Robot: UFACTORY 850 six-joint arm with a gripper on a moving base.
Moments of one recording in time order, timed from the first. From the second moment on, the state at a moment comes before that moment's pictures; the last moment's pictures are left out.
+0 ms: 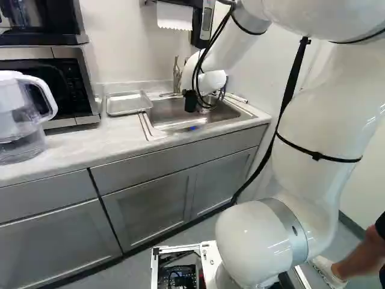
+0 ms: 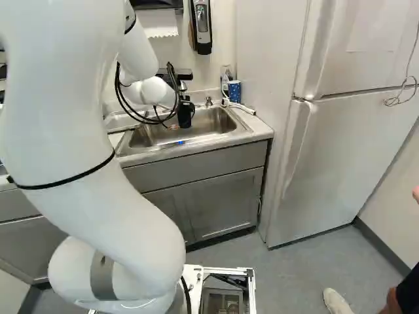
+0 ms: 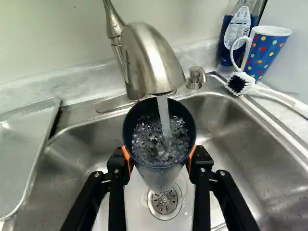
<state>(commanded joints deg) 6.8 -6.3 -50.9 7.4 17.7 -1.1</state>
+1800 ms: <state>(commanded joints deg) 18.9 -3.9 -52.3 7.4 16.6 -1.1</state>
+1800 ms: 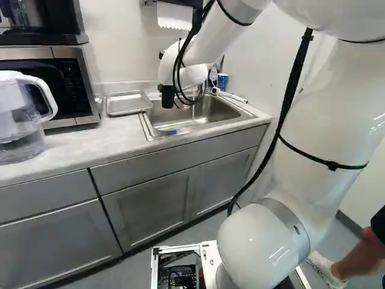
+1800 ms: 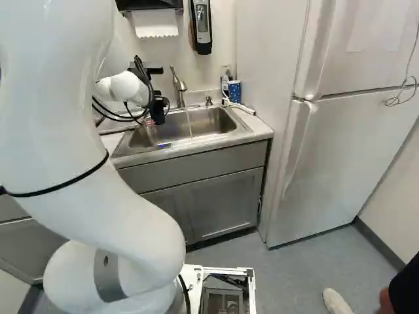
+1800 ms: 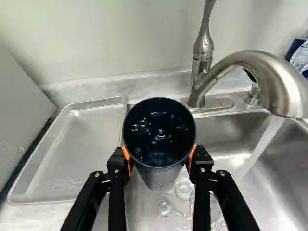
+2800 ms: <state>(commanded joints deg) 19.8 0.0 -54.7 5.8 14.0 -1.1</state>
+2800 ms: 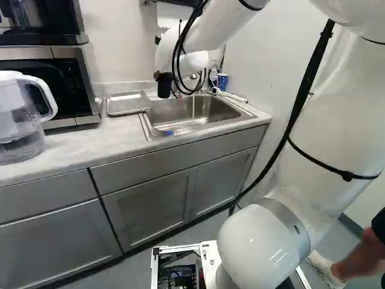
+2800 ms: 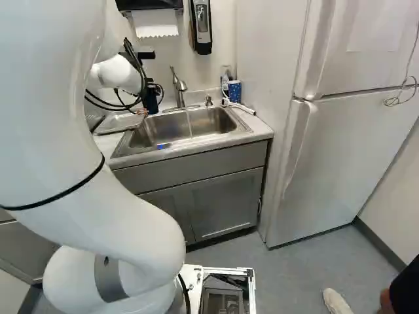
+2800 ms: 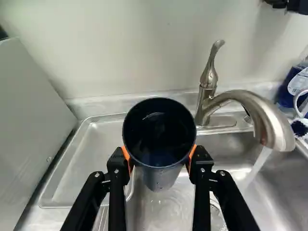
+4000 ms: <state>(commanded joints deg) 19.8 0.6 -55.1 4.5 14.0 20.6</state>
